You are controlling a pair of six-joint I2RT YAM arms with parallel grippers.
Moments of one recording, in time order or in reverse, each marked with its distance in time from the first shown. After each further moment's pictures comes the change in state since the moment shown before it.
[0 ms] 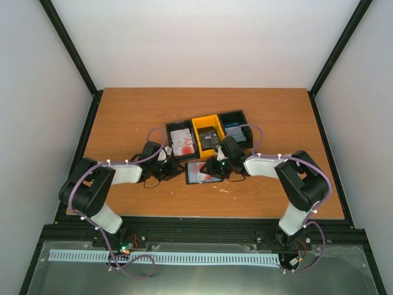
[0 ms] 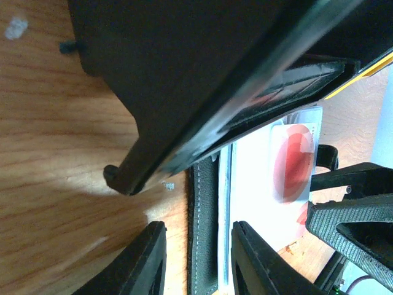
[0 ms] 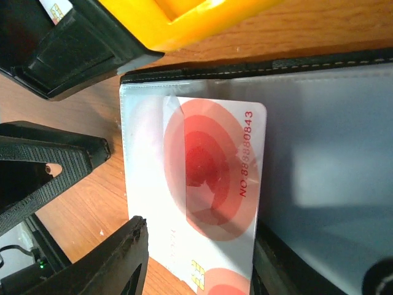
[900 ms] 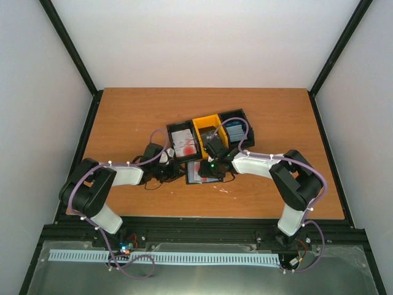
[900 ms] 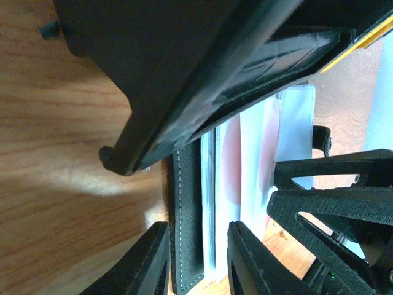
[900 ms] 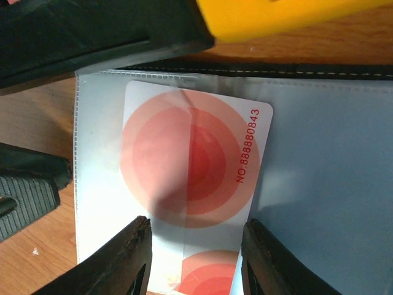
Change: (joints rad) left arm -0.024 -0.003 -0.022 0.038 0.023 -0.008; right arm 0.139 0.038 0.177 -0.286 0.305 -0.096
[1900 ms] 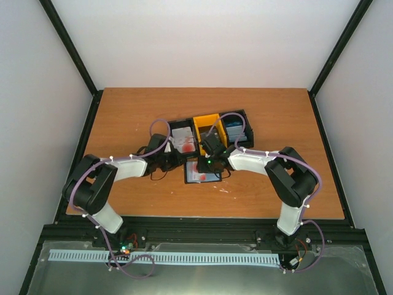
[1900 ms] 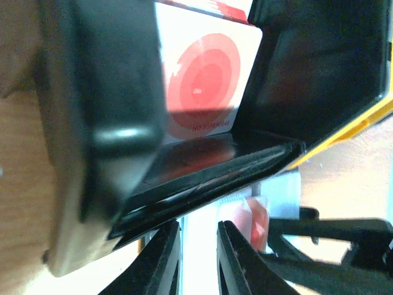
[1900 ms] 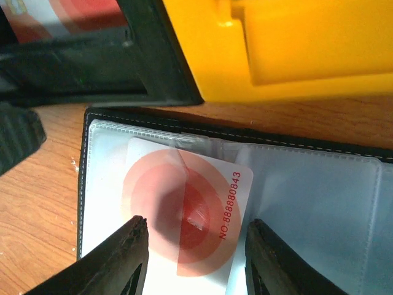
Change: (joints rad) left arm -0.021 0.019 0.132 -0.058 -0.203 -0.021; right arm 0.003 0.060 0.075 0.008 0.076 -0.042
